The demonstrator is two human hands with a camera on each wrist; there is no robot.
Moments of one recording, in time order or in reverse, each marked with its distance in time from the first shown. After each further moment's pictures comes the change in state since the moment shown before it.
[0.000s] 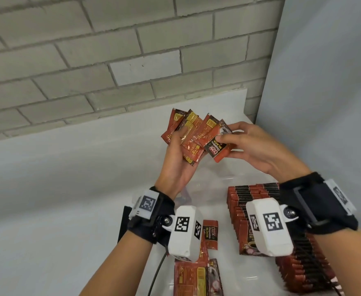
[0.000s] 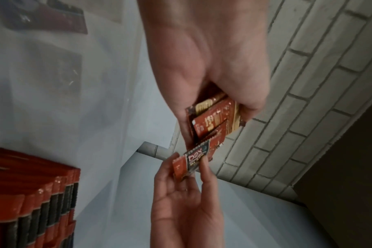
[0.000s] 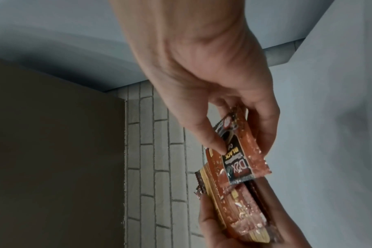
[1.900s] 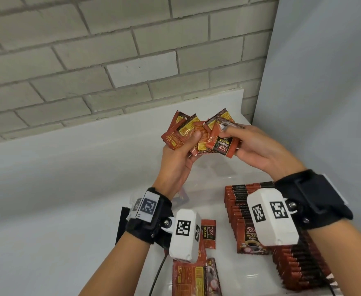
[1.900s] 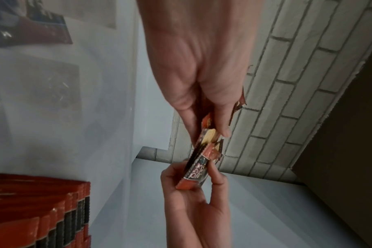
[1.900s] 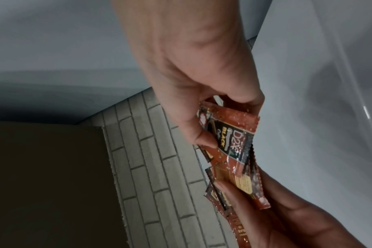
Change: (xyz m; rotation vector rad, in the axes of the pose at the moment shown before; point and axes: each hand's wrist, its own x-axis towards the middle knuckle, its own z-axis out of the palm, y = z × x) left_hand -0.002 -0.003 0.001 0.189 0.056 0.078; right_hand 0.013 0.008 -0.011 0.306 -0.077 0.032
